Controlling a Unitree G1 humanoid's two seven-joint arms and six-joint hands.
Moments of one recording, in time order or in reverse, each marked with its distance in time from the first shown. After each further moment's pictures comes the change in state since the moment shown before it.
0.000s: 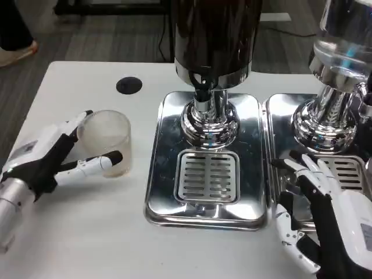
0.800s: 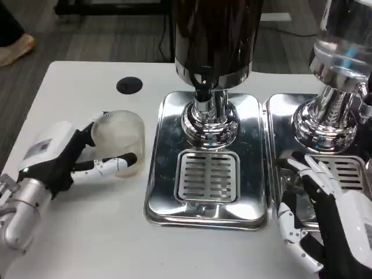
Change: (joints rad) left arm -0.028 -0.060 -0.038 0.058 0.038 -0.038 0.138; right arm 0.000 0.001 -0.004 0.000 0.063 0.000 0.016
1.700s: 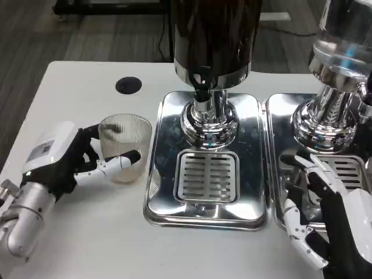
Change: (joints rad) left arm 0.001 -0.016 -0.006 0.051 0.000 -0.094 0.090; right arm -0.006 0.005 -0.014 0.003 0.053 -0.003 0.010
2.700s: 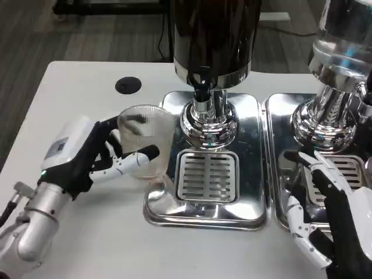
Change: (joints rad) left arm 0.031 -0.045 0.046 -0.056 -0.003 -0.162 0.014; right arm 0.017 0.019 -0.014 -0.032 0.004 -0.008 0.010
